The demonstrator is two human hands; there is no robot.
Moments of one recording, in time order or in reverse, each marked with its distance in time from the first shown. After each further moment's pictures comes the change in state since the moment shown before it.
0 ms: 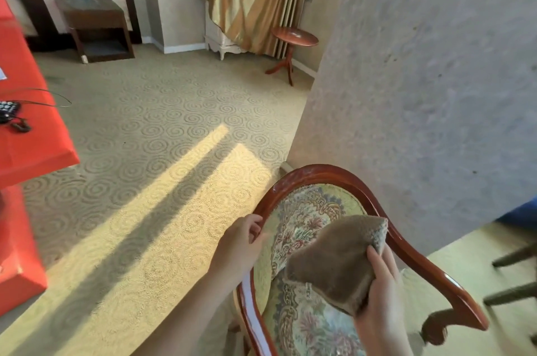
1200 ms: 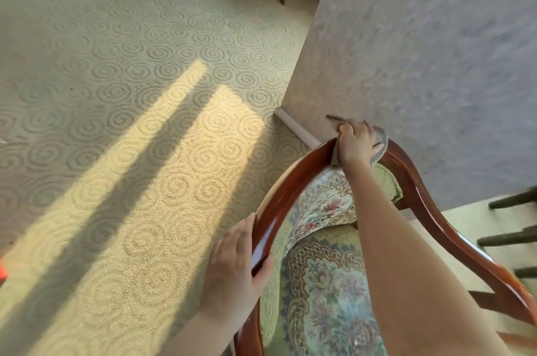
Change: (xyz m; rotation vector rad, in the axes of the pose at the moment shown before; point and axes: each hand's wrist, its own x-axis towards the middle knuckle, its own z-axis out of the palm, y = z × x) left_hand 0.105 -0.099 0.063 0.343 0.007 0.165; right_hand 0.354 0.071 0.122 -1.092 0.196 -0.233
